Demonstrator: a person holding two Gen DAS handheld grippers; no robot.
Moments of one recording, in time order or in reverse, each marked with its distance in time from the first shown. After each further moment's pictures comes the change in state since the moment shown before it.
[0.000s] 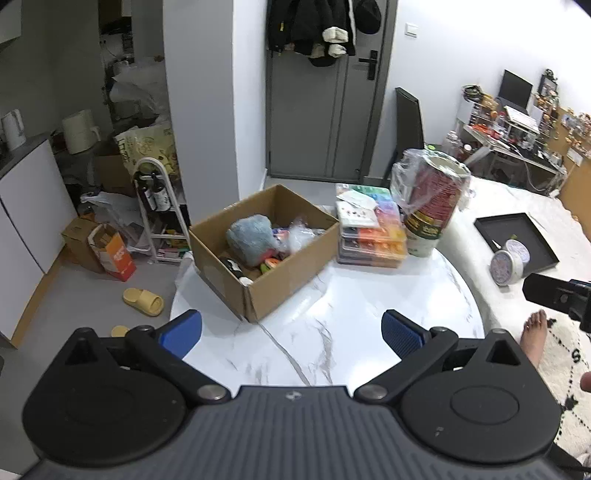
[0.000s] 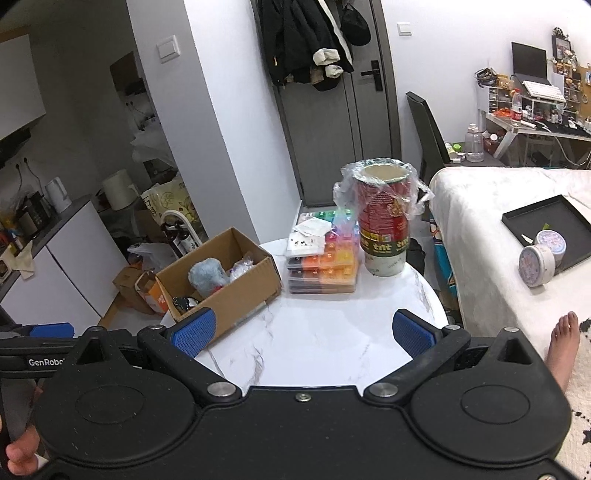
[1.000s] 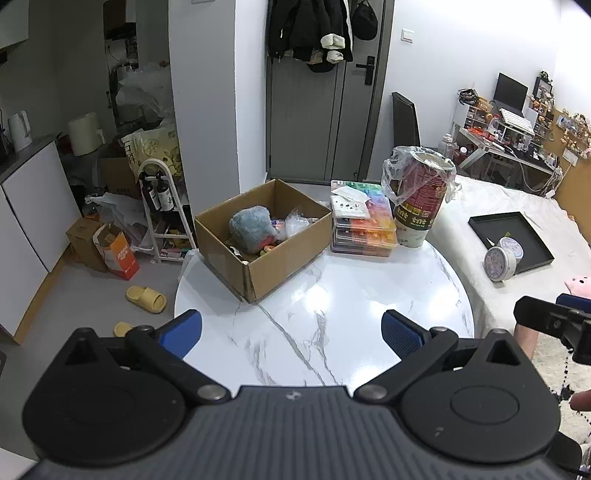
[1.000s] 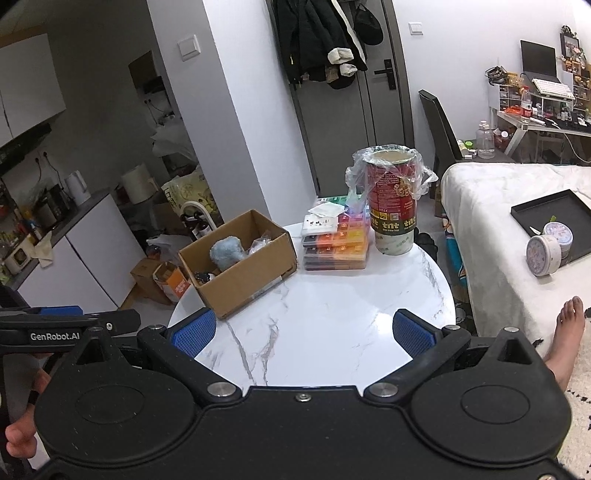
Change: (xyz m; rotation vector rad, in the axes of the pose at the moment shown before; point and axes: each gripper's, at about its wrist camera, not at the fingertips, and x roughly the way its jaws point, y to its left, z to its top) left arm -0.035 -0.008 -0.031 0.001 -0.025 0.010; right arm -0.034 -0.003 -0.033 -0.004 0.005 0.071
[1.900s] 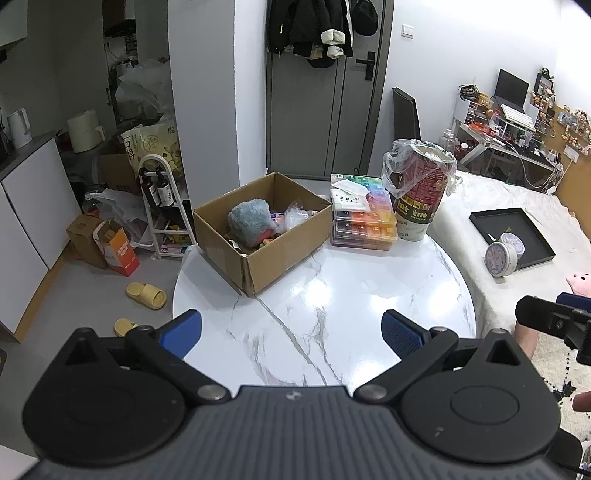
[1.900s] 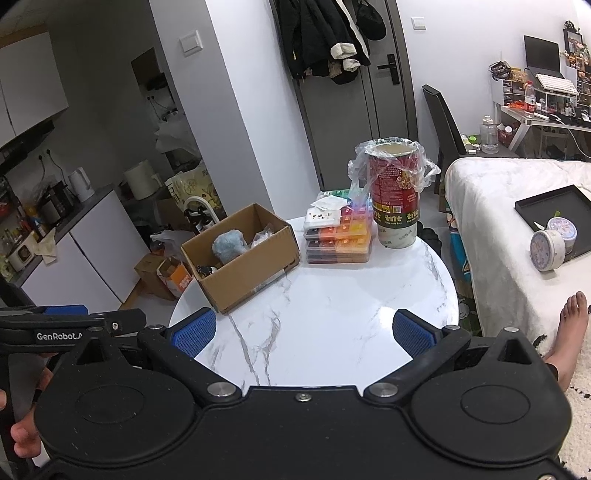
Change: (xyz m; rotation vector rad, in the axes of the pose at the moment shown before) left arm 0.004 -0.001 -0.005 0.000 0.014 0.001; right arm 0.000 -0.001 -0.002 0.000 0.013 0.014
